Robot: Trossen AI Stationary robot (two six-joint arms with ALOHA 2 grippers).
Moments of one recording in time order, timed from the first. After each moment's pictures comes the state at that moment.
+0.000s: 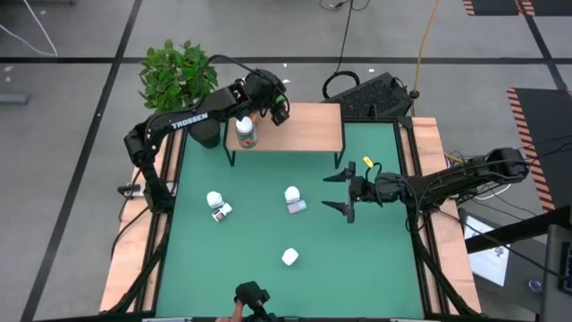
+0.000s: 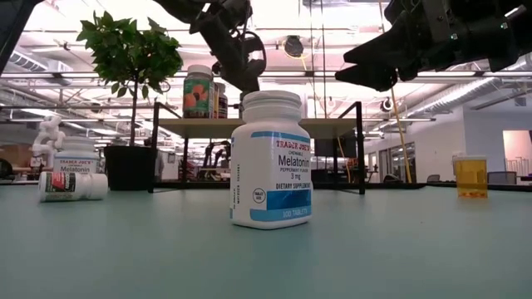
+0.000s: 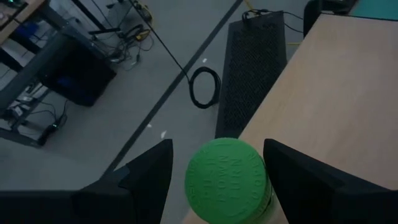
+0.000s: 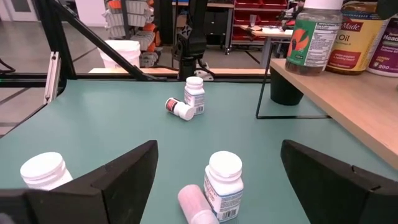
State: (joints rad) left arm 0.54 1.79 1.64 -0.47 -0.33 0.26; right arm 0.10 1.09 0.32 0.62 0.19 0.01
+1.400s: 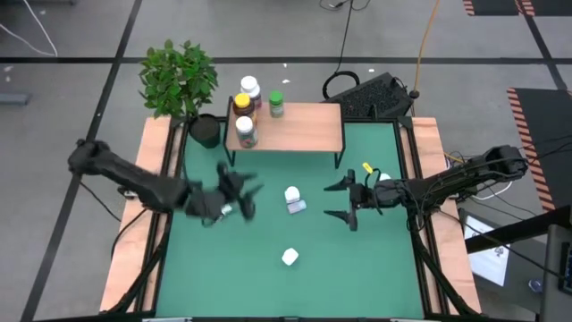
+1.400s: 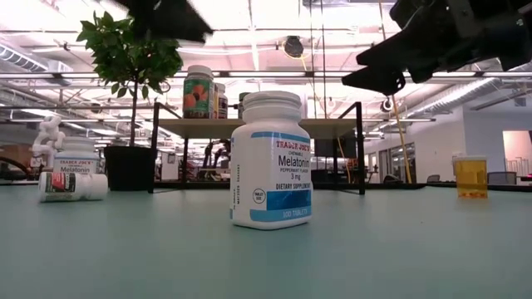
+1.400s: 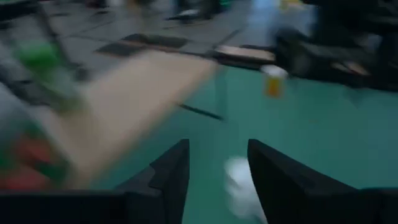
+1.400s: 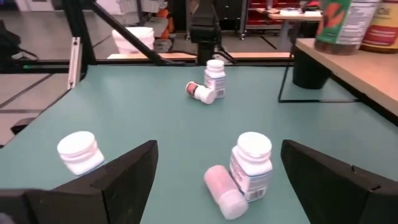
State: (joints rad) left arm -0.36 1.21 0.79 0.00 -0.85 -0.26; right arm 0.18 1.09 0.32 0.56 0.20 0.06
